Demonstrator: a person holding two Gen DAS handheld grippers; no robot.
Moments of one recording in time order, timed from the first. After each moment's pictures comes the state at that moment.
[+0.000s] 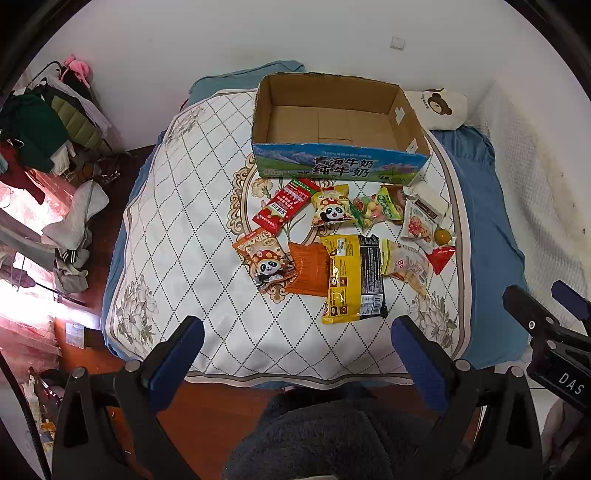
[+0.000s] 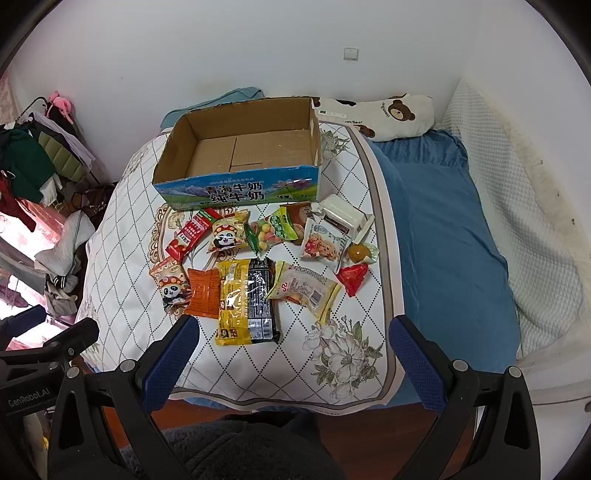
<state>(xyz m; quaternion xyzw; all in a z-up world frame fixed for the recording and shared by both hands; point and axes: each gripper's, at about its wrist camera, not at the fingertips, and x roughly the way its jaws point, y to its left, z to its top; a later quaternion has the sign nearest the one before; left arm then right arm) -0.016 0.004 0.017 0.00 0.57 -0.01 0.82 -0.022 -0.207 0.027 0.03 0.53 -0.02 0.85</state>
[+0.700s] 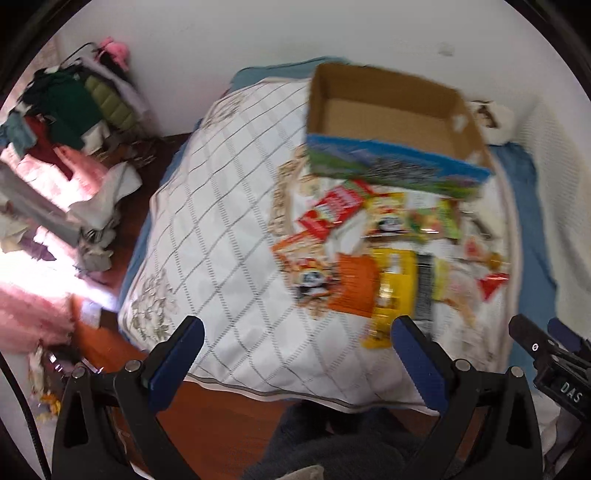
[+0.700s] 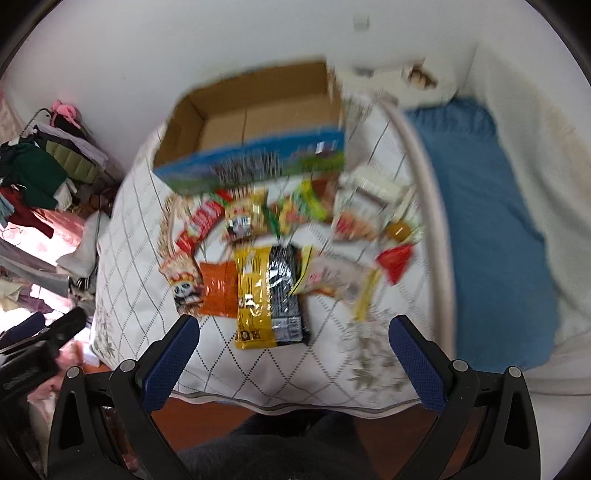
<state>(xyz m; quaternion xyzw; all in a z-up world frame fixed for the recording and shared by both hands) 0.014 0.037 -0.040 0.00 0.57 0.09 0.82 0.036 -0.195 -0.086 0.11 0.58 0.04 0.80</state>
